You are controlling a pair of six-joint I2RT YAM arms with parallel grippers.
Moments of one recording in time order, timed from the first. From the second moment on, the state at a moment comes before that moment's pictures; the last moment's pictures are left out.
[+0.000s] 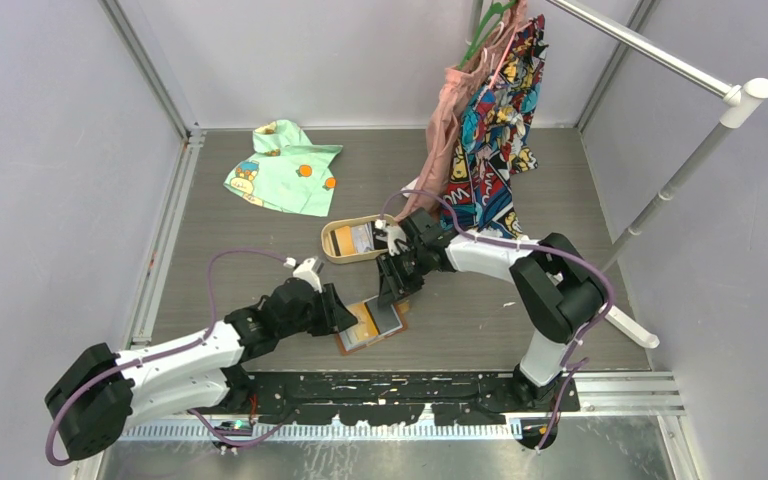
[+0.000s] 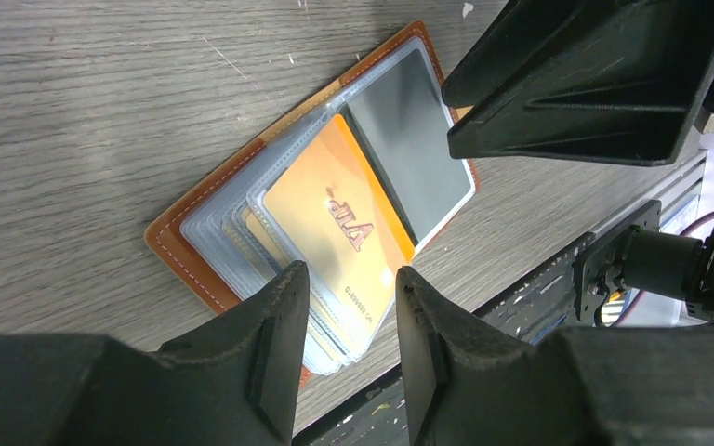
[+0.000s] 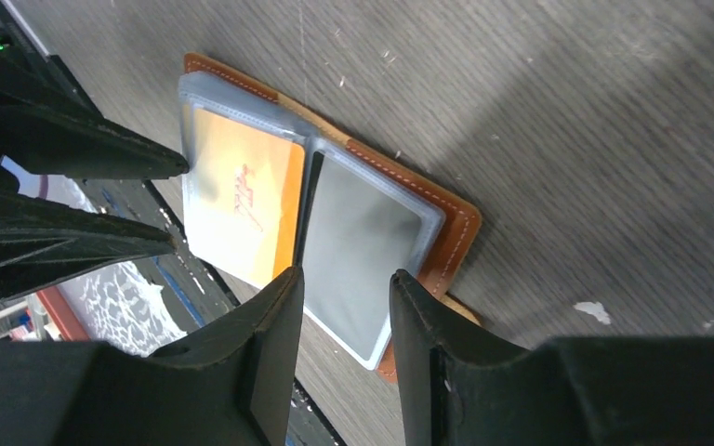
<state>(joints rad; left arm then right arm) -0.86 0.95 0.31 0.00 0.00 -0.92 0.67 1.73 0.97 -0.32 -0.60 0.26</state>
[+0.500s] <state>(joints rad) -0.86 0.97 0.32 -0.03 -0.01 -0.92 0.67 1.77 0.99 -0.36 -0.58 0.26</state>
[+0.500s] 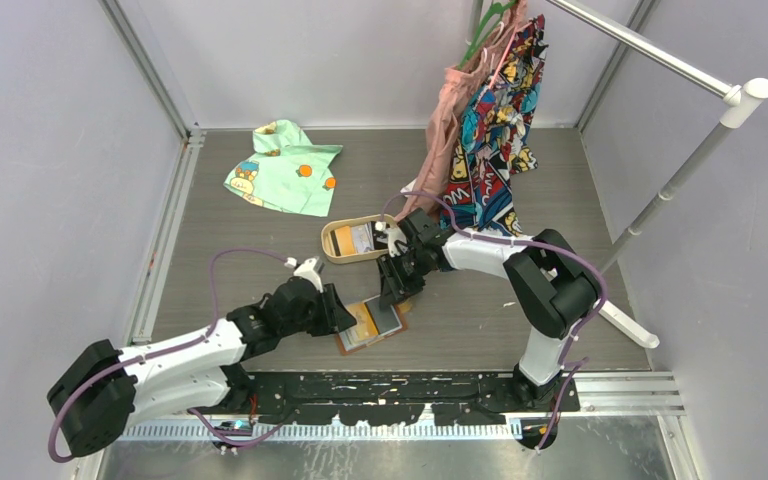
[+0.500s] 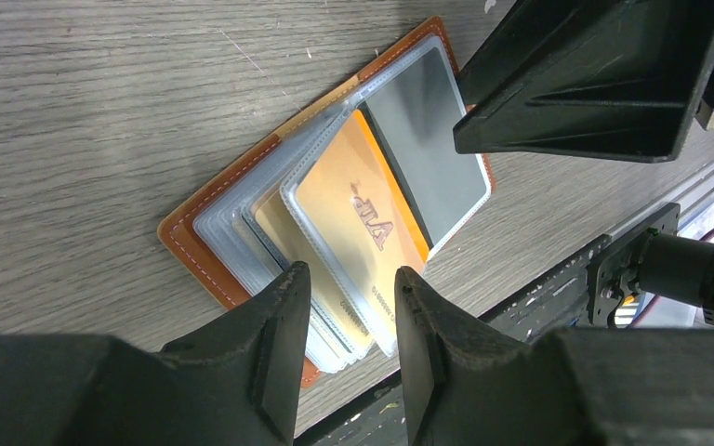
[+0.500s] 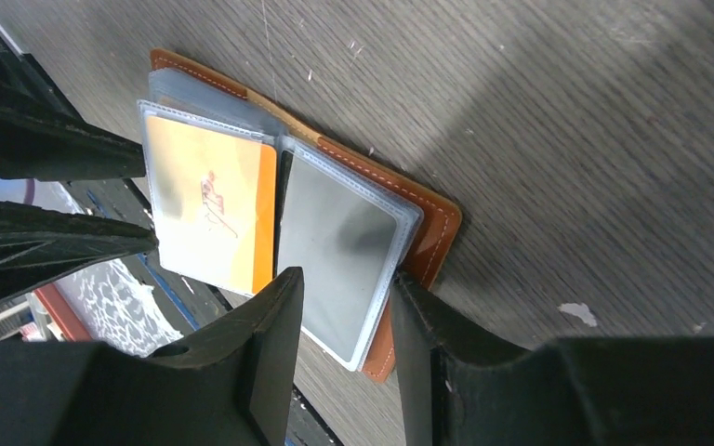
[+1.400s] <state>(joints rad) -0.86 0.84 0.34 -0.15 -0.03 -0.88 0.65 1.77 0.99 -0.26 -0.85 0.35</state>
